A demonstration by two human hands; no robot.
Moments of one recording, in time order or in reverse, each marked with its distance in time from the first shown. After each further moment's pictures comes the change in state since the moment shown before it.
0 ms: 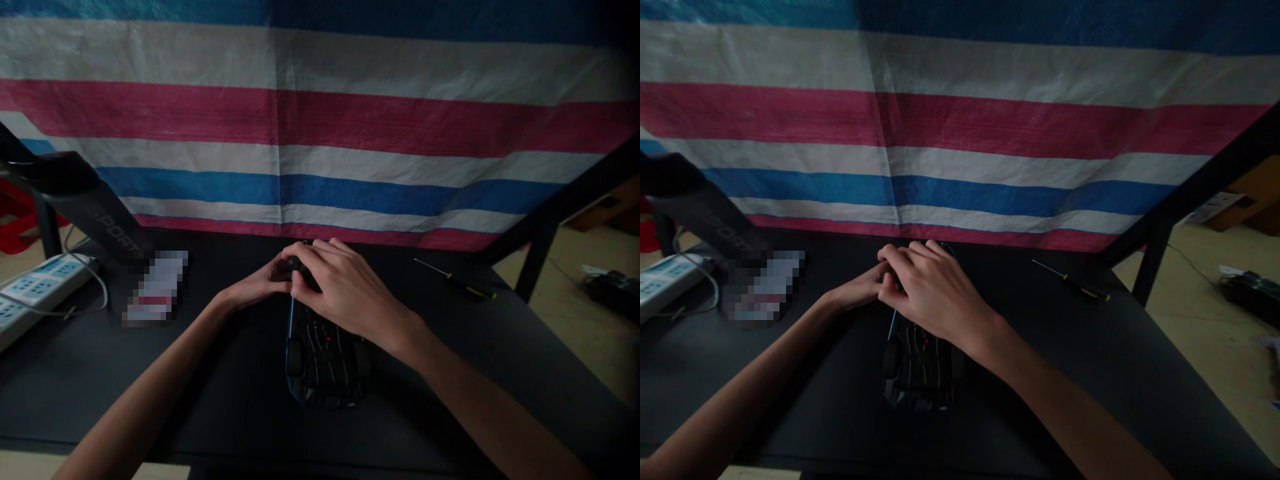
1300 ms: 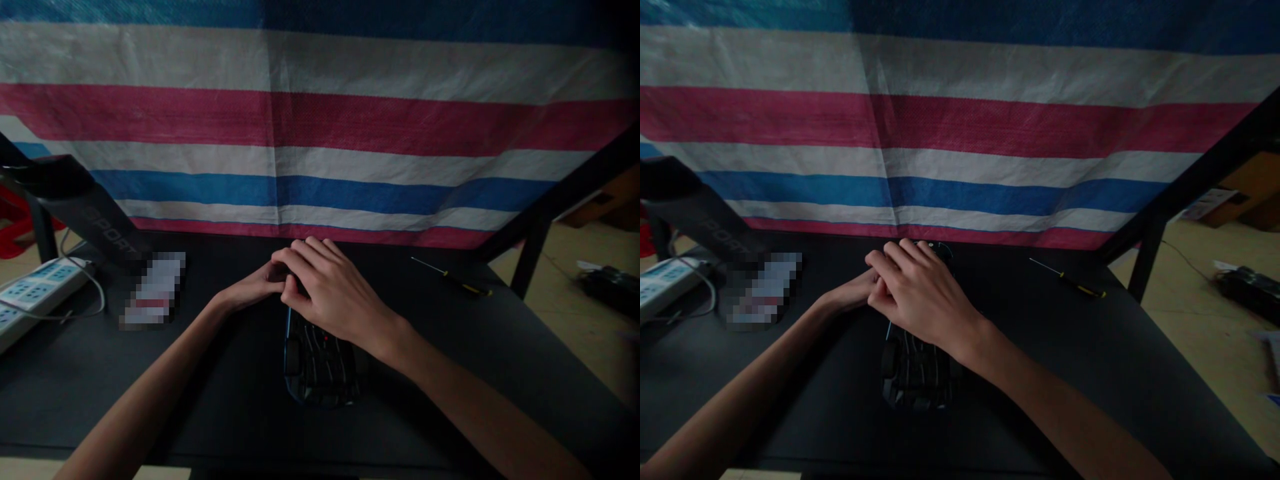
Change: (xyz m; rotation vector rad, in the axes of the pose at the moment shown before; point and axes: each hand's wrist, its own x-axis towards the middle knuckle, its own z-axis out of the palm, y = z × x) left_hand 0.000 0.000 -0.002 0.057 0.016 -0.016; right_hand 0.003 -0.009 0.006 -0.044 0.065 -0.056
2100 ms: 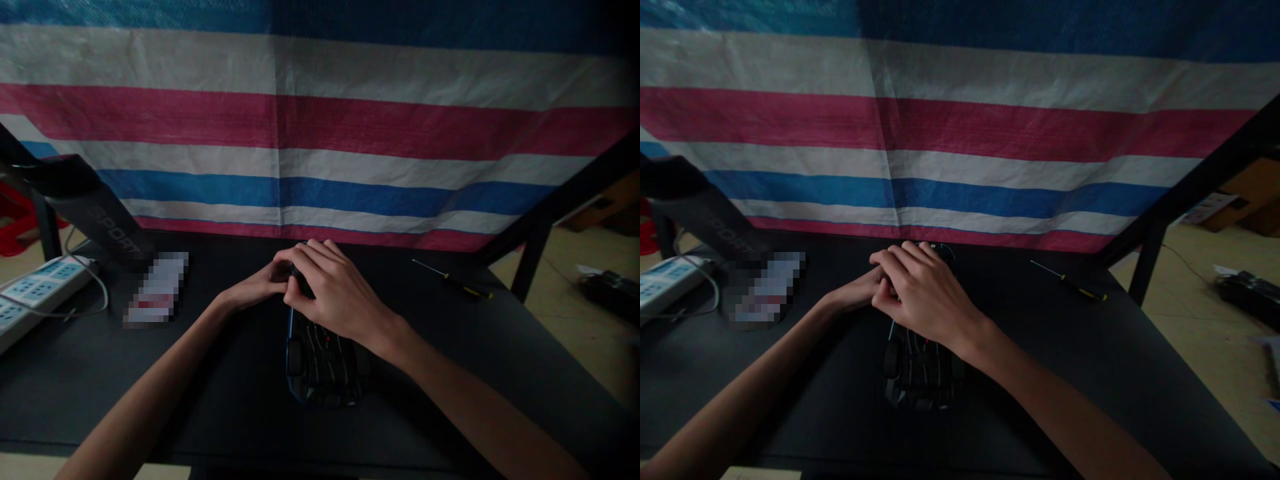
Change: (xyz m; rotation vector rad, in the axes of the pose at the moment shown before) left_hand -0.001 -0.001 0.000 -0.024 -0.007 0.026; right_hand -0.001 0.003 0.006 0.069 0.042 -0.004
